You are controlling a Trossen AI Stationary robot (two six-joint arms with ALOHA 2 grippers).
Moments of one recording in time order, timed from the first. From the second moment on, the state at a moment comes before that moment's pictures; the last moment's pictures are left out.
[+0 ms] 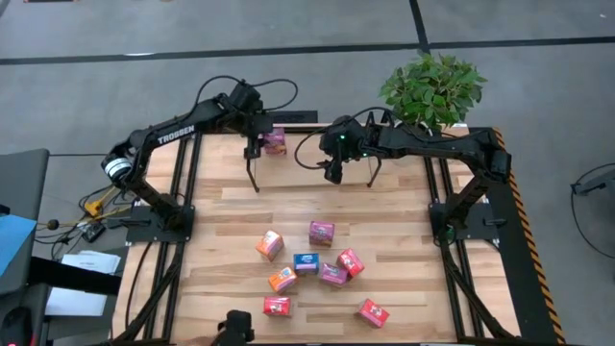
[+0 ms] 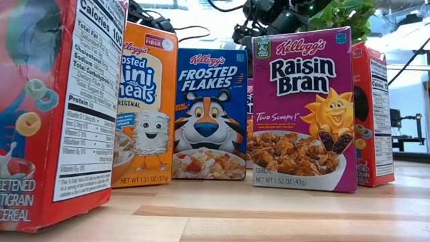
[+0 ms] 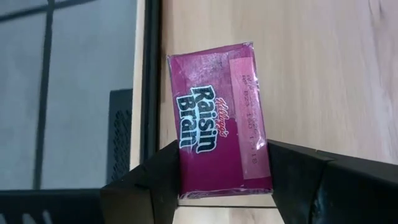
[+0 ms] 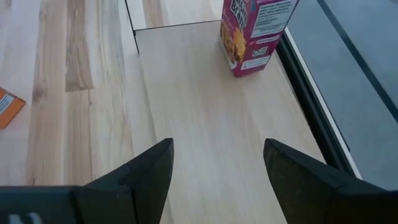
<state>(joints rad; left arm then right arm) 0.75 1.55 1.25 -0.60 0.13 0.77 -0.36 1.62 1.29 -0.40 0.00 -0.16</state>
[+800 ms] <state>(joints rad) 0.77 1.55 1.26 -0.59 0.12 0.79 -0.36 1.62 1.29 -0.40 -0.01 -0.15</state>
